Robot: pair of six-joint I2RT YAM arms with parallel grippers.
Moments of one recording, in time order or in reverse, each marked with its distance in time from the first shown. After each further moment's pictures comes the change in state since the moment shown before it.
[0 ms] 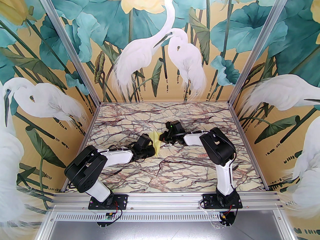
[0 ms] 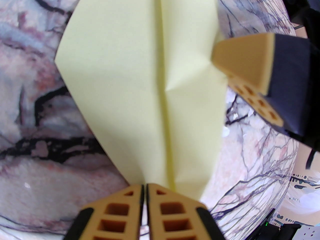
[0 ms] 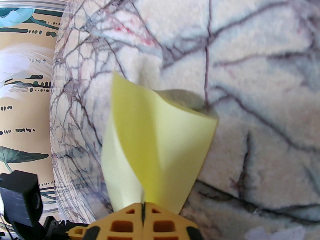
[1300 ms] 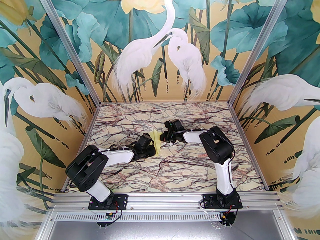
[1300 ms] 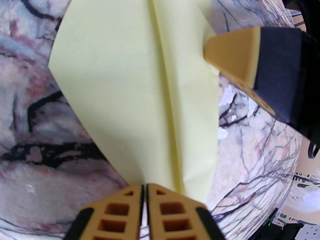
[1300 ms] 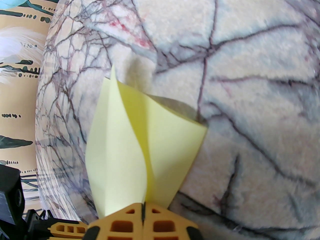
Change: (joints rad) left arm -0.009 0.013 0.016 -0.008 -0.012 0.015; right arm -0.015 0.048 0.082 -0.138 -0.010 -0.172
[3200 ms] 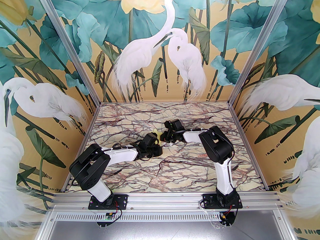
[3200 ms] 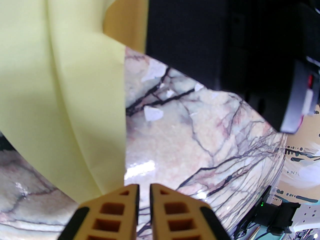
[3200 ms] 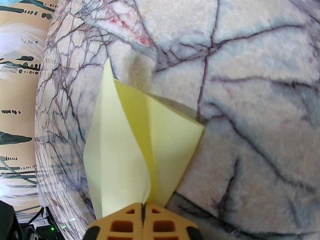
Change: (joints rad) left arm -0.063 0.033 0.090 -0.031 0.108 0.026; right arm -0.004 0.006 0.006 -0.002 -0.019 -0.017
